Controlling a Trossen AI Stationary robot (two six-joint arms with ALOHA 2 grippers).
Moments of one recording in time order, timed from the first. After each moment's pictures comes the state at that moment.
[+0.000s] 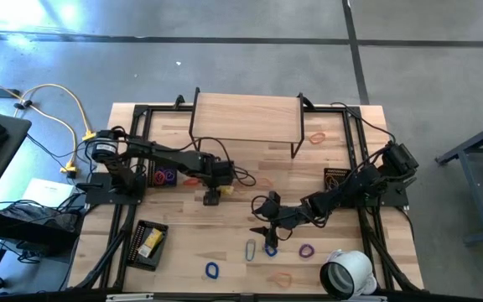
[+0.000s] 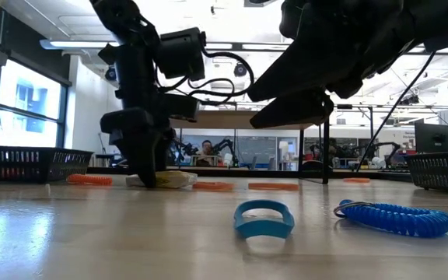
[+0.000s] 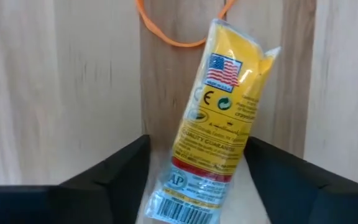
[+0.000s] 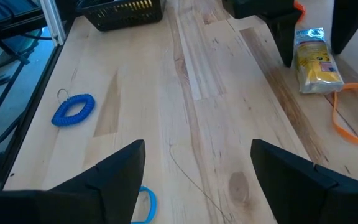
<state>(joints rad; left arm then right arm) 0.03 1.82 0.98 -0.51 -0.01 0.03 0.42 1.74 0.80 0.40 0.32 0.50</state>
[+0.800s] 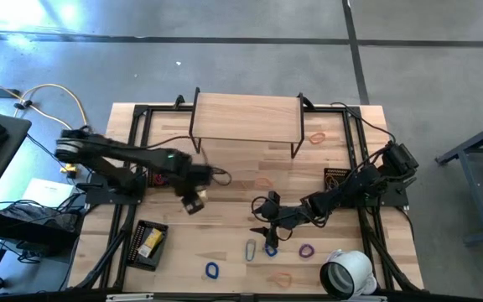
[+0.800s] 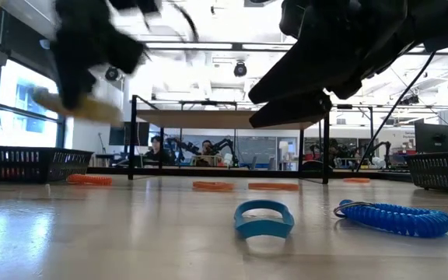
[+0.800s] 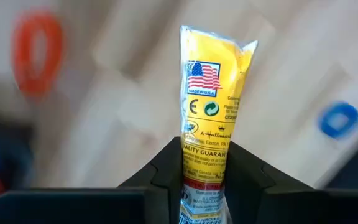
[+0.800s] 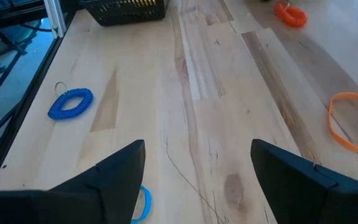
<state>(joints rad) -0.11 1.38 1.04 -1.00 0.22 -0.71 0.41 1.74 0.80 0.40 0.32 0.44</state>
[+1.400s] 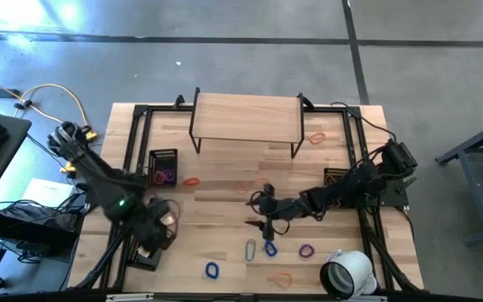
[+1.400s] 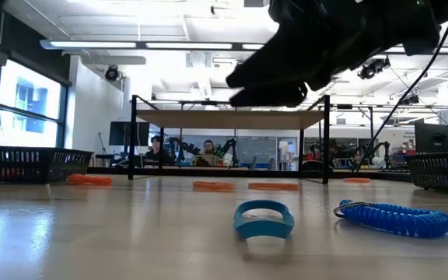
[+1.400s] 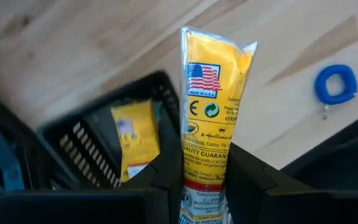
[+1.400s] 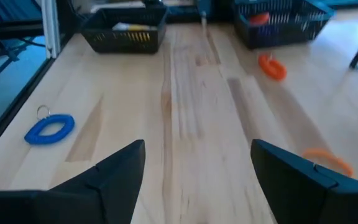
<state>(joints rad) -0.81 1.26 1.04 -1.07 -0.06 -1.81 0.36 1.74 0.80 0.52 0.32 0.25</state>
